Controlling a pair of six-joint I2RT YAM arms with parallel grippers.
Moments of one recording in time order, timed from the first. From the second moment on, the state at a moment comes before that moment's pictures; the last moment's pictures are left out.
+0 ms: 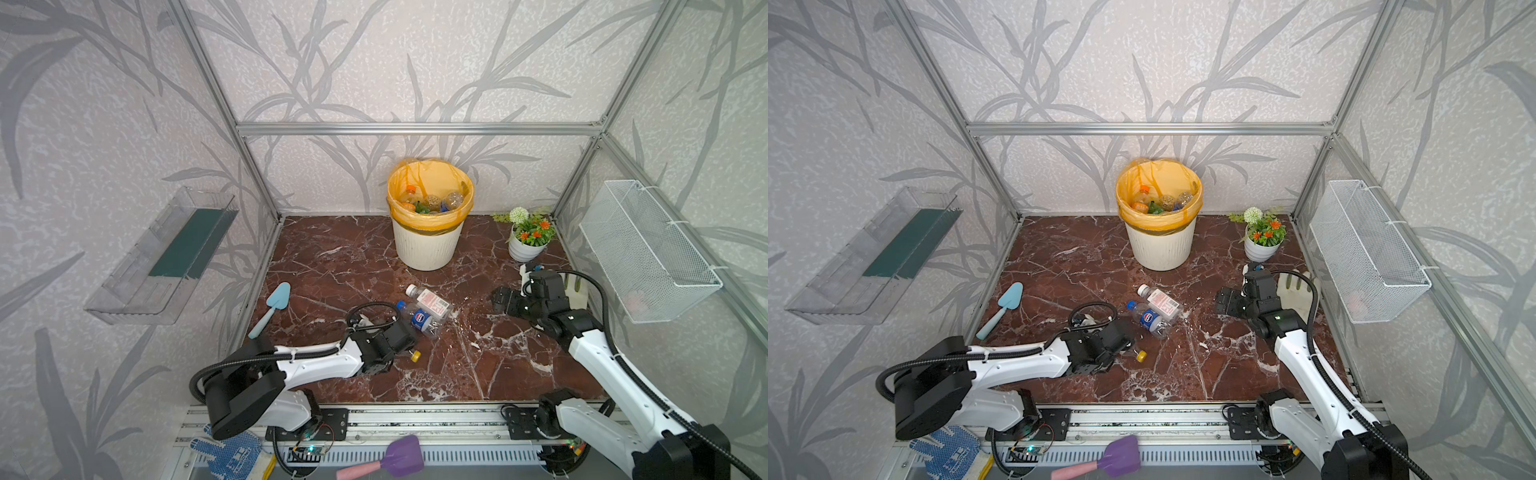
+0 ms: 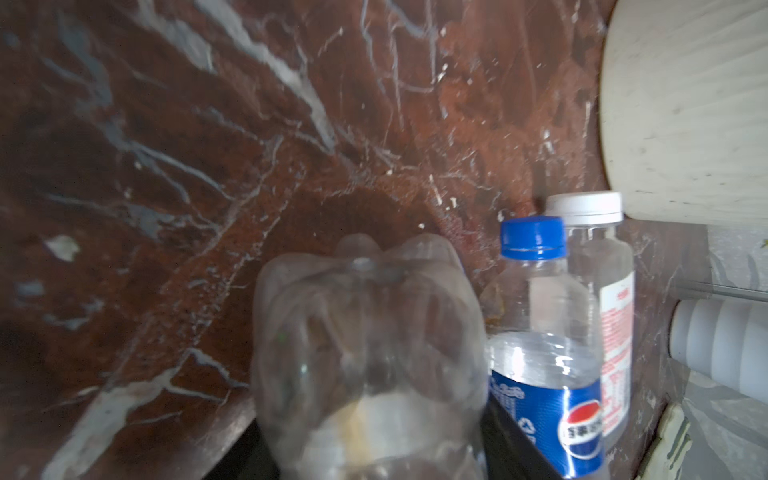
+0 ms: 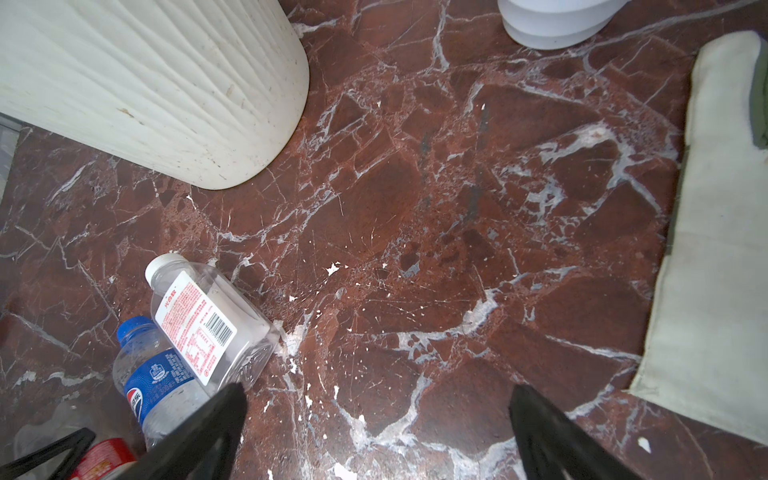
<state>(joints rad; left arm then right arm) -1.00 1.31 0.62 -0.37 -0.52 -1.76 0.22 0.99 0.70 -0.50 -0.05 0.45</state>
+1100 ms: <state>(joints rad) -0.62 1.95 2.17 -0.43 -0.35 -0.44 0.16 0.91 0.83 -0.46 -0.06 0.45</state>
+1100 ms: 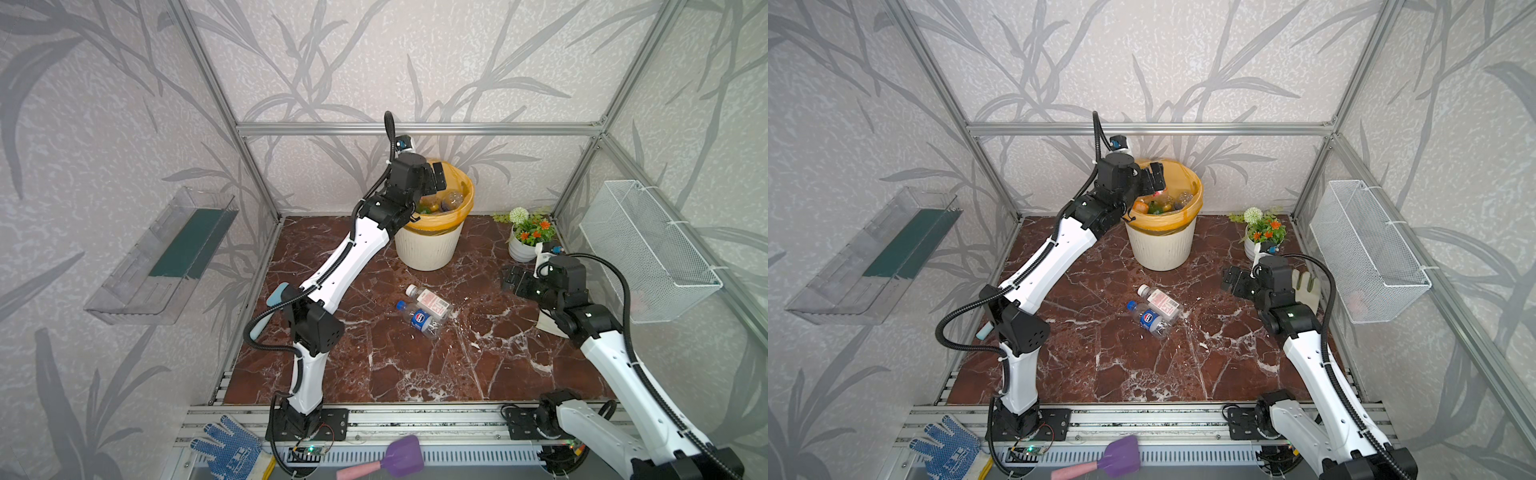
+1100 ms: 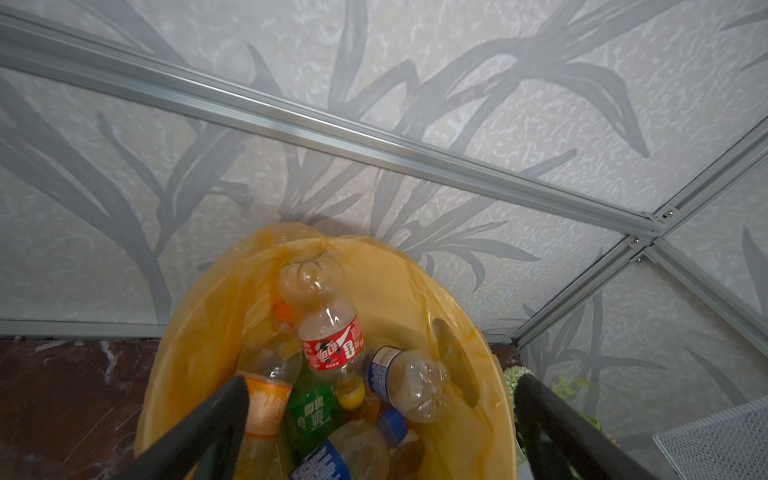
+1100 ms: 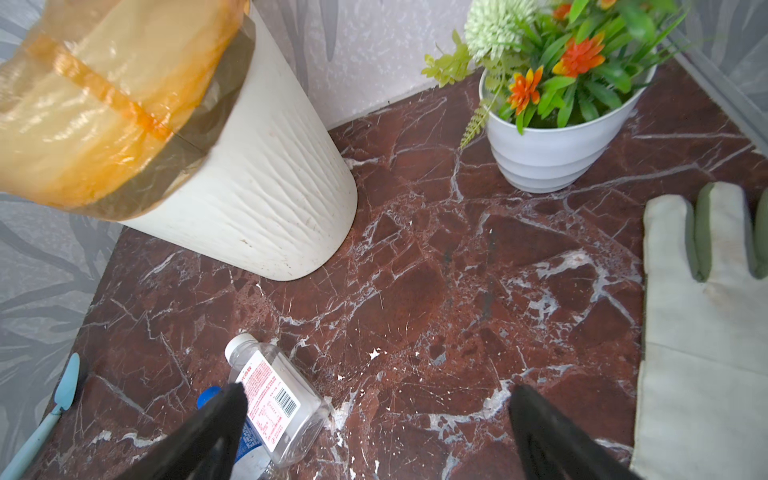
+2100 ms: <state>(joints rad) -0.68 0.78 0.63 -0.59 -0.61 -1.11 0.69 1.42 1.08 -0.56 -0.12 0.20</state>
